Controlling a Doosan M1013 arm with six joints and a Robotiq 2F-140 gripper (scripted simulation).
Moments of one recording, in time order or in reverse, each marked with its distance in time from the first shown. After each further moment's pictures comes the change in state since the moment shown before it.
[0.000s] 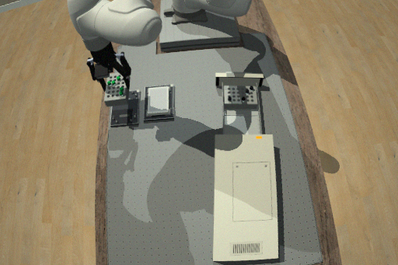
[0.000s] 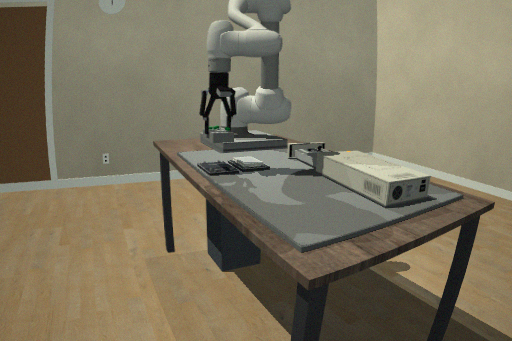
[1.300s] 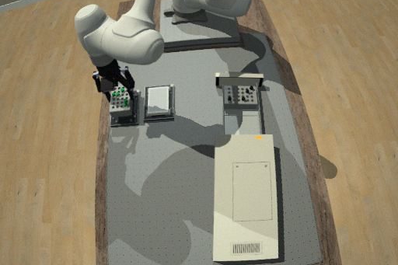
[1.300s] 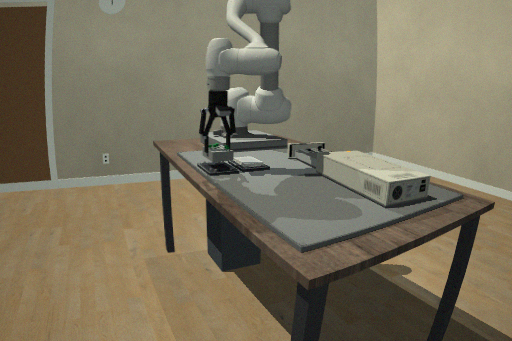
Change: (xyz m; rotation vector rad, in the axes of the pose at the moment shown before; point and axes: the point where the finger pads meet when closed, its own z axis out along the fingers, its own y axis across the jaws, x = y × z) arm 0.001 0.002 0.072 -0.001 0.001 -0.003
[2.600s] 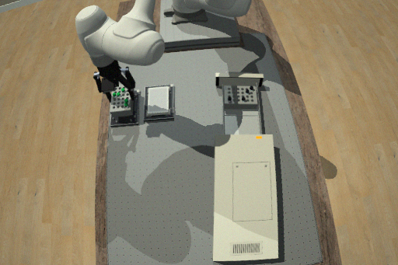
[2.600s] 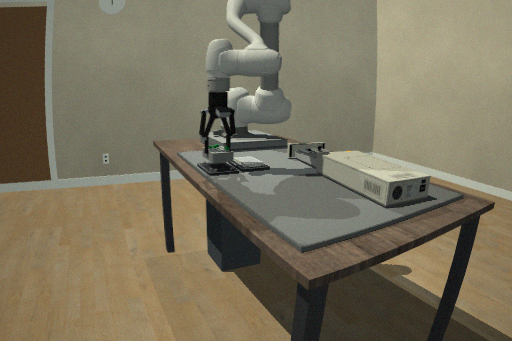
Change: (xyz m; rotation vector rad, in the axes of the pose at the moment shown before) arm -0.003 -0.001 0.005 0.003 -0.004 -0.001
